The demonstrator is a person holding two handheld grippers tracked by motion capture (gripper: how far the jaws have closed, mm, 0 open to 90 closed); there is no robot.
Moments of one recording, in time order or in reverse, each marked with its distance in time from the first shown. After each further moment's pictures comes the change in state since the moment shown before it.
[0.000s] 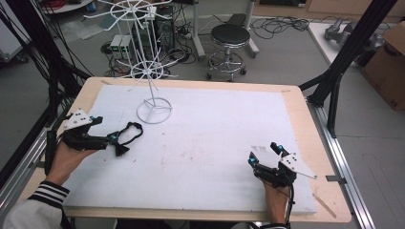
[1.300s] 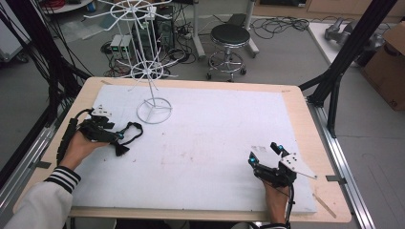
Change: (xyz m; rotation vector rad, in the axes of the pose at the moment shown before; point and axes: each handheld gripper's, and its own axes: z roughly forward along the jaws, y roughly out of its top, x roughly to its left) left arm 0.017 -0.003 0.056 0.339 -0.012 -0.027; right arm 0.000 0.000 0.000 0.000 -0.002 0.005
